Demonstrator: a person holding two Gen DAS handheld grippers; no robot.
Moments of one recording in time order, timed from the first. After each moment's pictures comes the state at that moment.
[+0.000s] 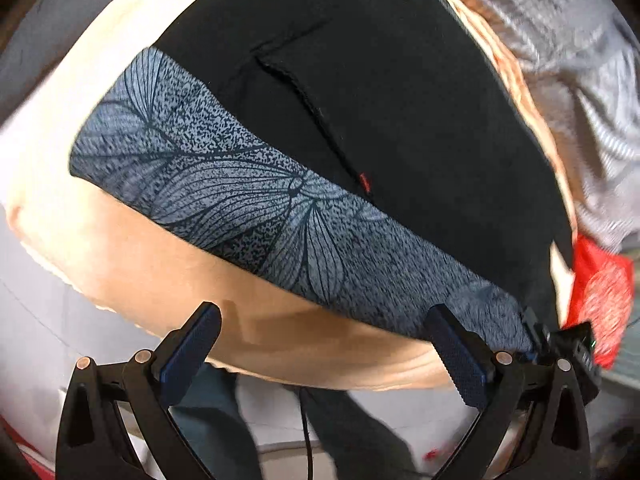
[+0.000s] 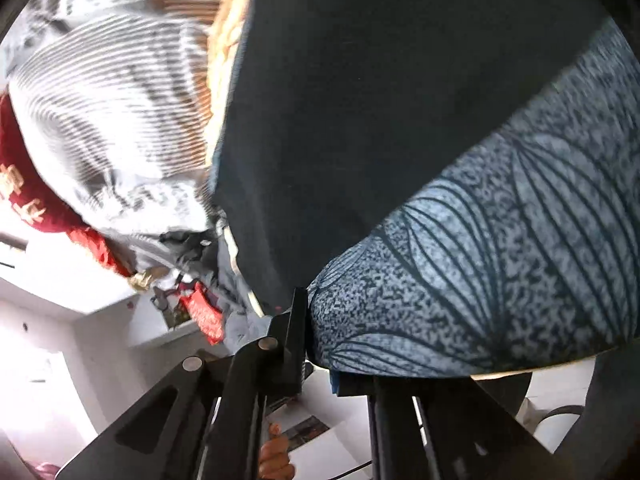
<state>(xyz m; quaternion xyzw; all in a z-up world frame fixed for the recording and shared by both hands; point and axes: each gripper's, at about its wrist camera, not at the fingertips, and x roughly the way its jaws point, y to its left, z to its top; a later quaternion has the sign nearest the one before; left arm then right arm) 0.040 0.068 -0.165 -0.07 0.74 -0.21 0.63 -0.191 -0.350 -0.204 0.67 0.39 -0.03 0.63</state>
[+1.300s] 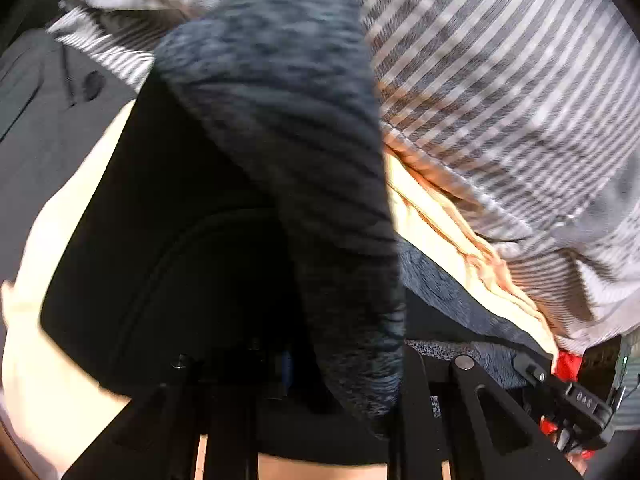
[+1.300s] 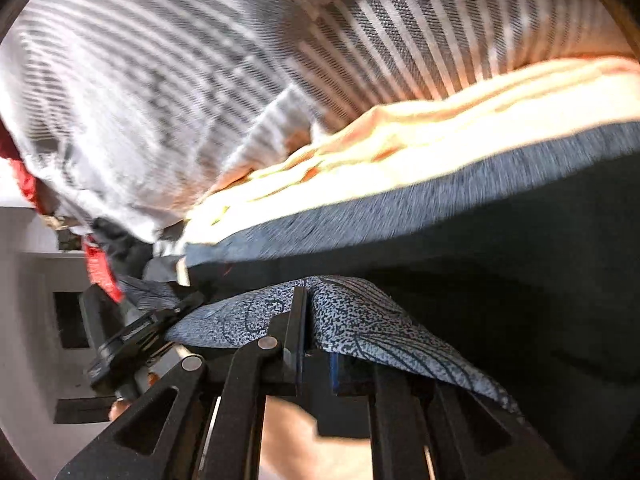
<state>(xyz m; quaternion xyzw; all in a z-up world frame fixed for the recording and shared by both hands) 0.250 -0.095 -0.156 -0.07 0.66 -0.21 0.72 0.073 -0.490 -0.124 0.40 0.52 -0.06 0.75</state>
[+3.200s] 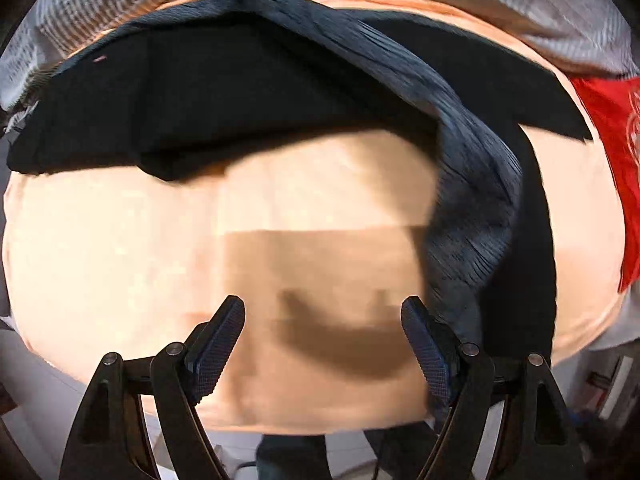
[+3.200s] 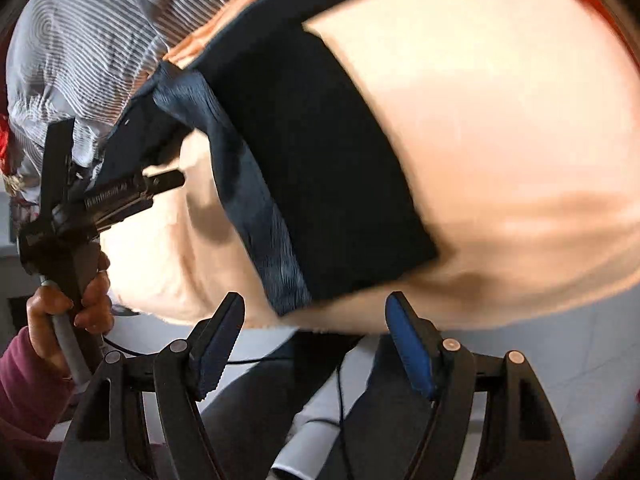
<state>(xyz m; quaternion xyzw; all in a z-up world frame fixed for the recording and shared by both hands) -0.128 -0.254 -0.115 0.23 0.66 -0.28 0.66 -0.327 -0.487 -0.096 0.39 0.58 -0.15 0.71</state>
